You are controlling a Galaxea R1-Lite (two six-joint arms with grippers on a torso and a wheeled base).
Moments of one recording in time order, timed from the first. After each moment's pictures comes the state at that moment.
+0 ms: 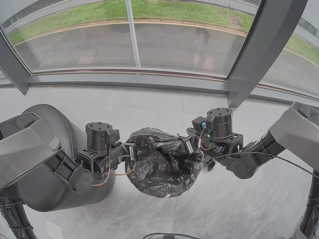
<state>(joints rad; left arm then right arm) -0.47 2.10 -0.80 -0.91 0.10 -0.22 0.60 2.16 -1.05 -0.79 -0.25 -0.21</state>
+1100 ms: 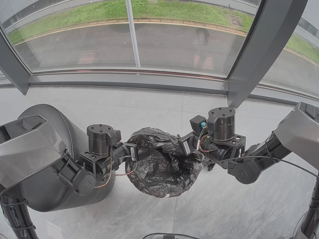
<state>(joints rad) -0.47 2.14 -0.80 -0.98 0.10 -0.19 0.64 2.11 -1.00 -0.86 -0.23 -0.21</state>
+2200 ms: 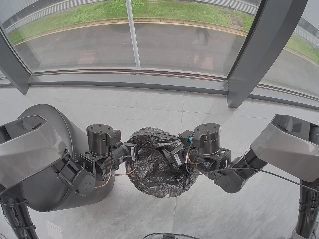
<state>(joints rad) -0.47 2.14 -0.80 -0.99 0.10 -0.19 0.67 2.26 -1.02 -0.93 -0.25 -0.21</state>
